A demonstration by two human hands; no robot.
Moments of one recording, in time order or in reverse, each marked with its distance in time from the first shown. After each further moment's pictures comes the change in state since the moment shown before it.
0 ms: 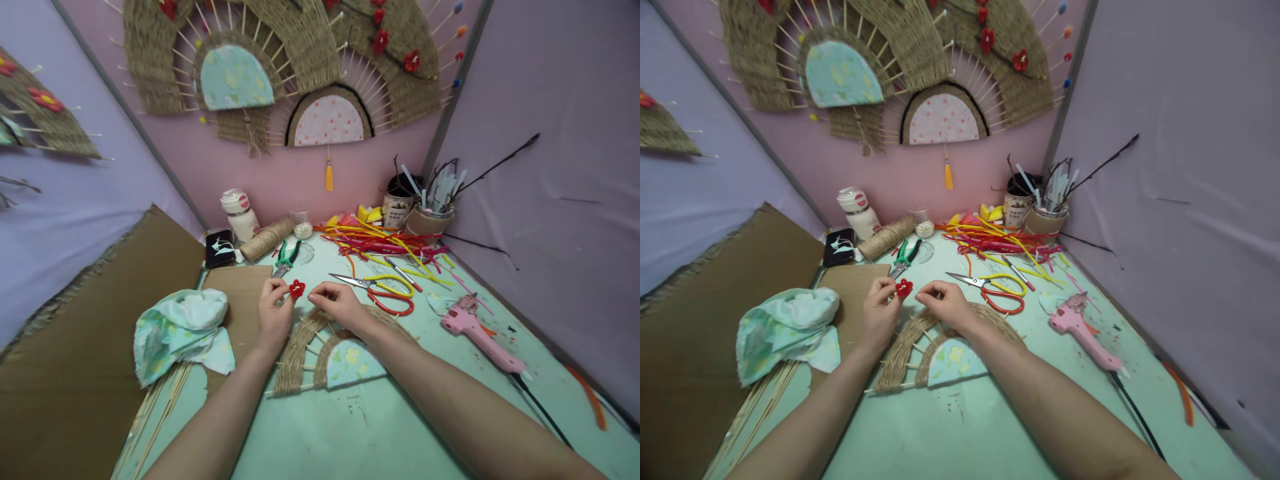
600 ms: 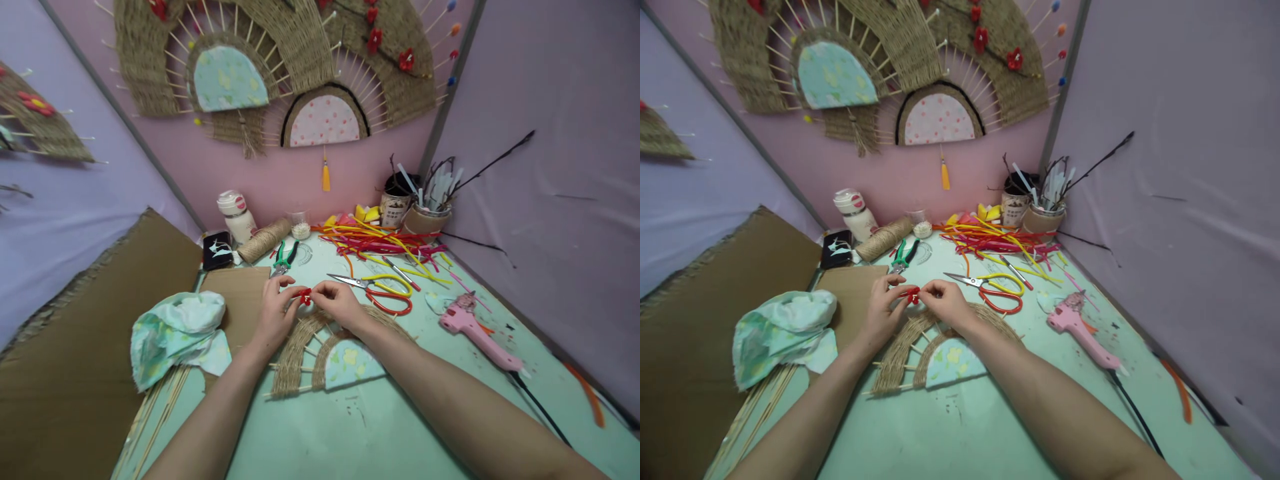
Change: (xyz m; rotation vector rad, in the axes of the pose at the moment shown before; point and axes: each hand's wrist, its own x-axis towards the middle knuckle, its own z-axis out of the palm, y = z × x) left_hand 0.009 -0.009 -0.010 0.356 -0.283 0.385; right_hand 0.002 0.001 0.001 0.042 0.065 0.050
